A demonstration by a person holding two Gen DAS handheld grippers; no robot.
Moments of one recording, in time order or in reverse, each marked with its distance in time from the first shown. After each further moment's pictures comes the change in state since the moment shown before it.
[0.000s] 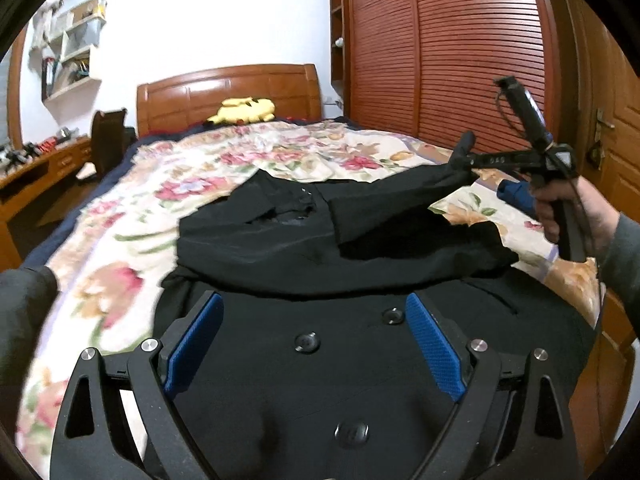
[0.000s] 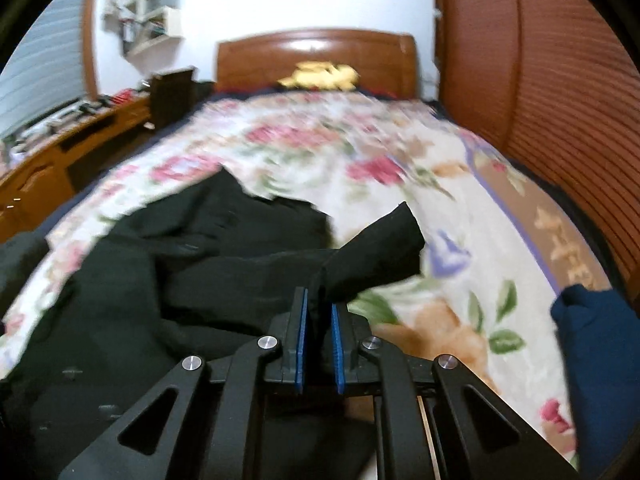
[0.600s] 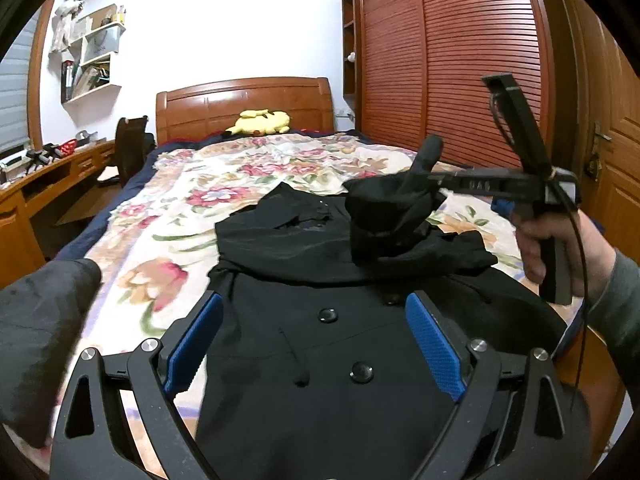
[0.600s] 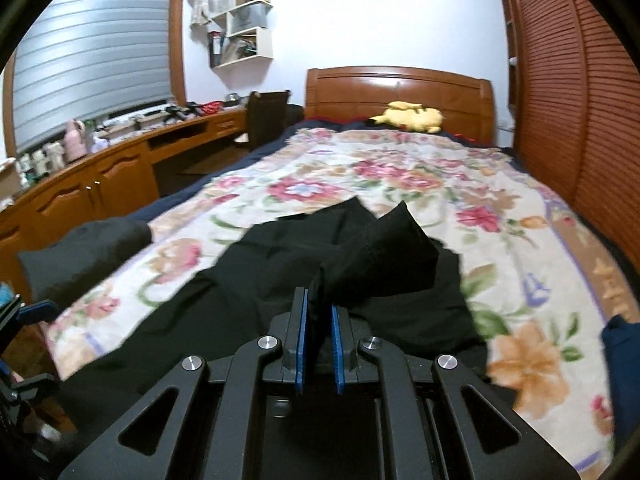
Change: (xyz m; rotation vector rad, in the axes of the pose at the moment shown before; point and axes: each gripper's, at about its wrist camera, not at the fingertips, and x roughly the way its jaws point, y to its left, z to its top) left arm -0.071 0.023 -0.005 -0.030 -0.030 0.029; right arm -0.062 0.066 -0.032 -0.112 -0.103 0.233
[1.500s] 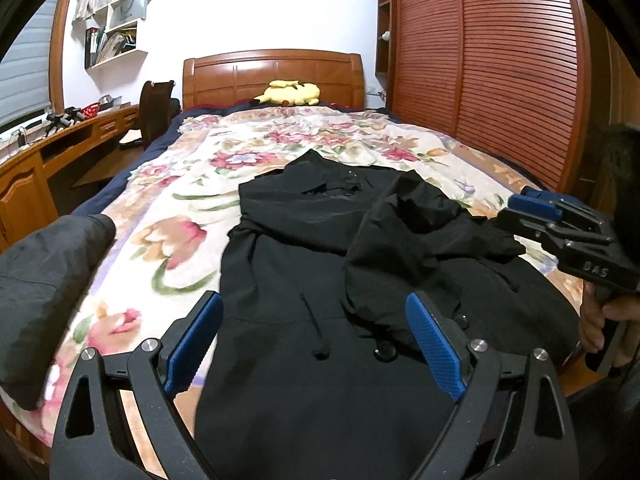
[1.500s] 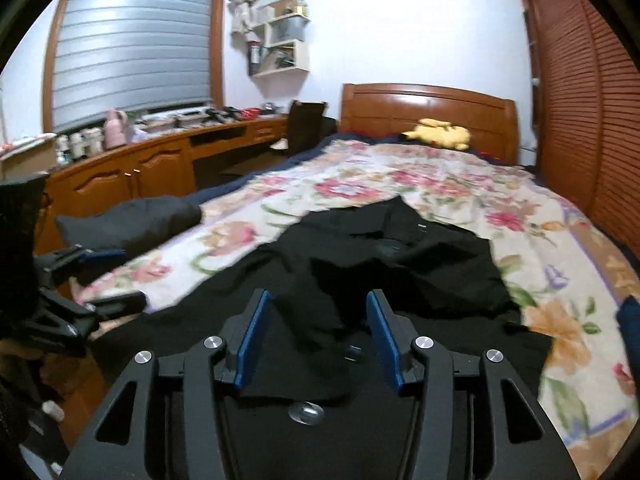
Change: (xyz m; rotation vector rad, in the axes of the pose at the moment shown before) left arm 0.026 0.014 -0.020 -0.087 0.097 0.068; right arm -0.029 -0.054 -0.021 -0.063 -0.061 0.032
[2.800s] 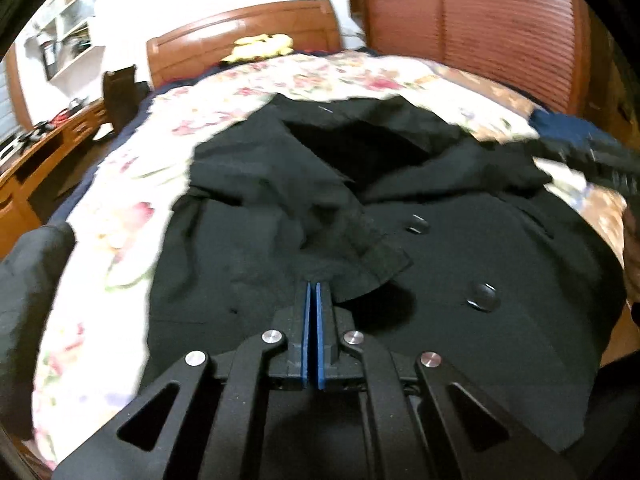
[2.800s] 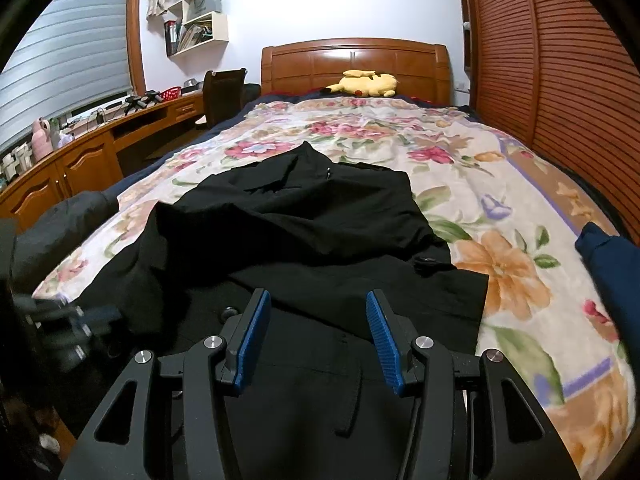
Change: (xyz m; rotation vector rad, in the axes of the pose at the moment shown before) left arm 0.067 -0.041 -0.009 0.141 0.172 0.049; right arm 0.035 -0.074 -0.042 0.152 0.134 -0.177
